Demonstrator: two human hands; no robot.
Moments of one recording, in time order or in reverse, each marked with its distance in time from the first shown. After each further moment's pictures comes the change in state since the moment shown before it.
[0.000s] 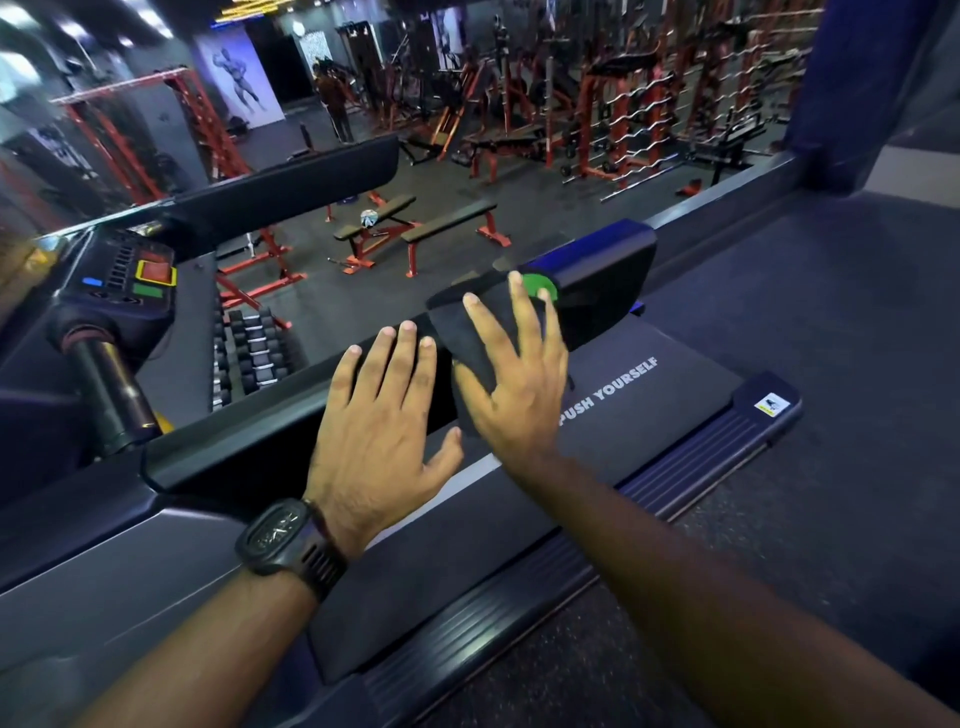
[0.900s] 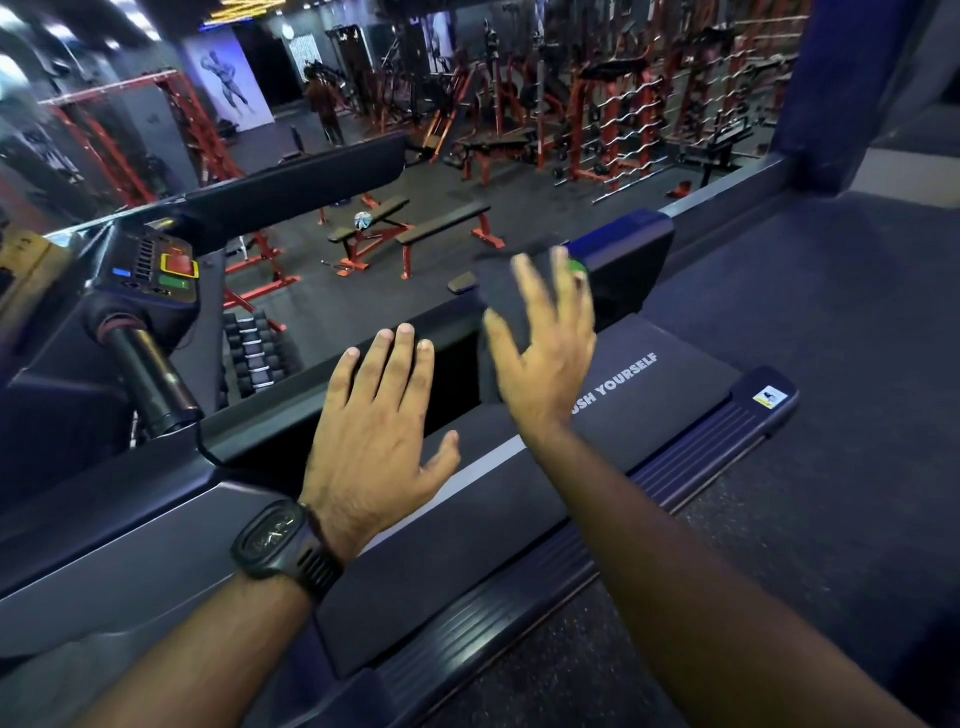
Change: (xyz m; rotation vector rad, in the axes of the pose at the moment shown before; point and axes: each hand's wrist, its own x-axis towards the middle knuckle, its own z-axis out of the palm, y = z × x) left_hand -0.032 -0.032 -0.003 0.004 0.000 0.020; right_hand 0.011 -0.011 0.010 0.041 0.099 0.240
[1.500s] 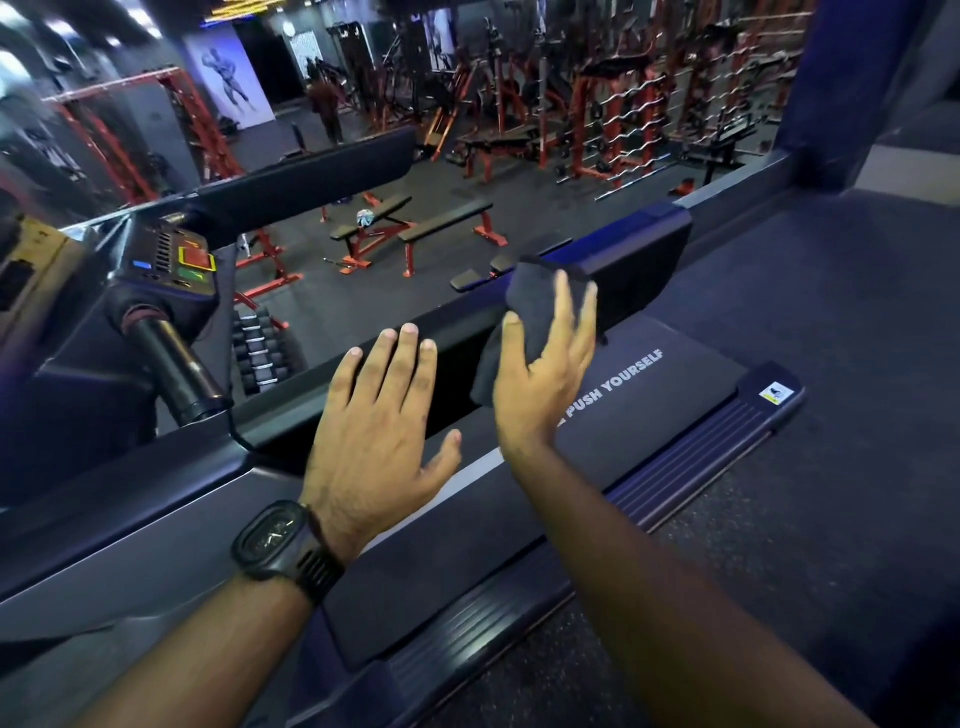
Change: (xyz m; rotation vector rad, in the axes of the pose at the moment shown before) left_hand -0.015 -0.016 0.000 -0.023 0.023 0.011; right_hand -0.034 -0.042 0.011 0.209 0.075 0.351
